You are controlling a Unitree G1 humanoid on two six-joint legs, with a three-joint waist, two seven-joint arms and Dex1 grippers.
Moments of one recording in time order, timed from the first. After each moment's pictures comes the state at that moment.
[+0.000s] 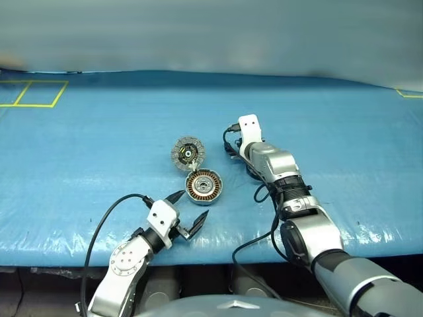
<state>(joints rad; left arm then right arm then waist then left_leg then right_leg) 0.32 0.27 -0.24 -0.33 -0.10 0.06 -0.49 -0.82 -0.11 0.01 0.66 0.06 0.64 0.11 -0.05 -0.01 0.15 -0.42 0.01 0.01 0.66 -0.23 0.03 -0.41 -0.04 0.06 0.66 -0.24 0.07</state>
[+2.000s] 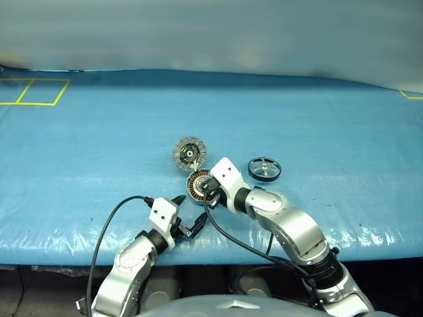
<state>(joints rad) 0.31 0.24 -0.25 -0.33 -0.19 0.21 -0.44 -0.26 -0.27 0.41 -0.48 0.16 0.99 0.37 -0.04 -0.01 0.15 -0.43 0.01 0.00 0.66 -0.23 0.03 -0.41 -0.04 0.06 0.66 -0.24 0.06</state>
